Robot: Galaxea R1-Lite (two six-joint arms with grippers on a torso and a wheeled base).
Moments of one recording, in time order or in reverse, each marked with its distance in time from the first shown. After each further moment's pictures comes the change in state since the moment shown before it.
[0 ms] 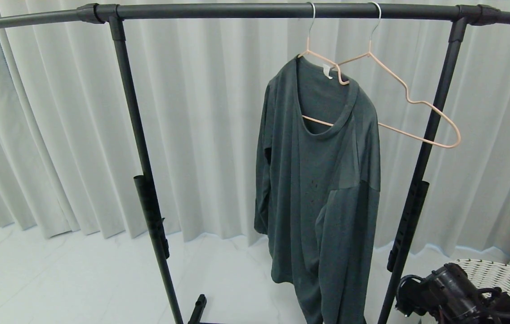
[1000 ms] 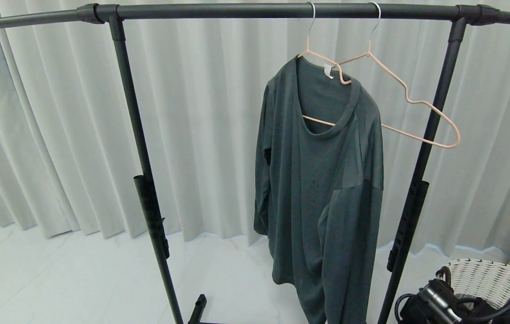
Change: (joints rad) left arm -0.002 0.016 0.000 0.000 -0.001 0.000; right arm 0.005 0.122 0.012 0.063 -0.122 0.000
